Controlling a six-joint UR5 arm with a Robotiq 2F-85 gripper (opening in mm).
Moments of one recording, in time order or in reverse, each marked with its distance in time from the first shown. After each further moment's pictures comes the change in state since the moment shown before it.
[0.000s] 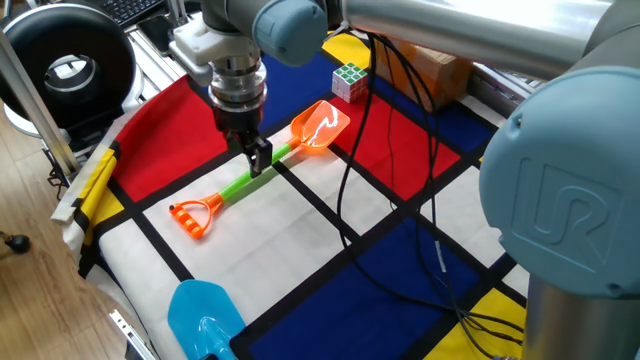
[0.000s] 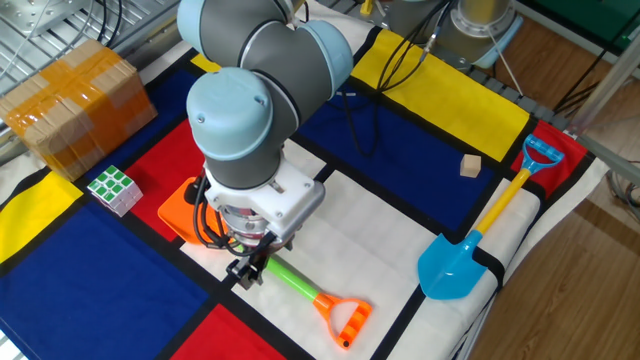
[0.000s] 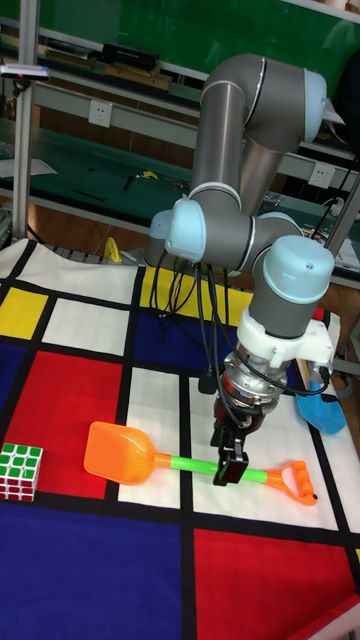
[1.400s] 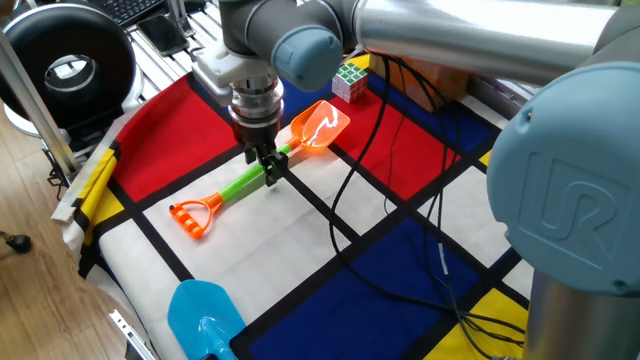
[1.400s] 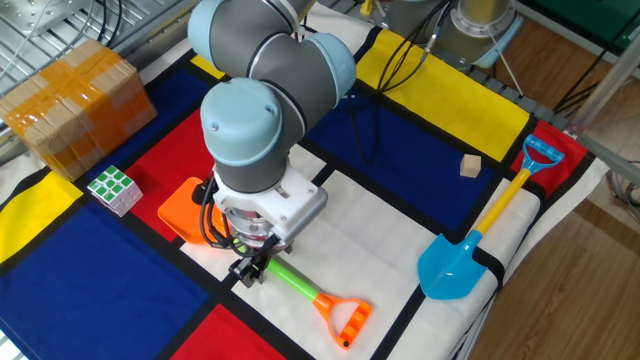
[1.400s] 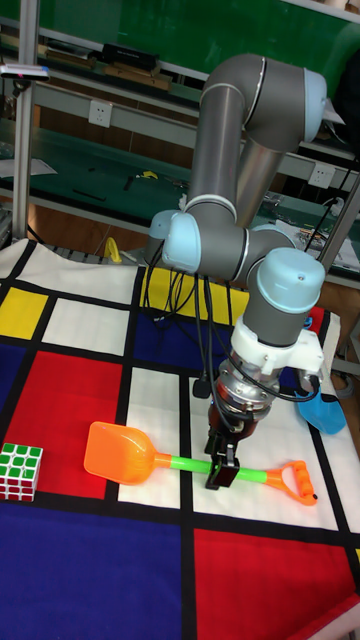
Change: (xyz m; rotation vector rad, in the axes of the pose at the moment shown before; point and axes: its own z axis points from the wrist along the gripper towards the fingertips) arm 0.004 0.003 0.023 0.022 0.010 0.034
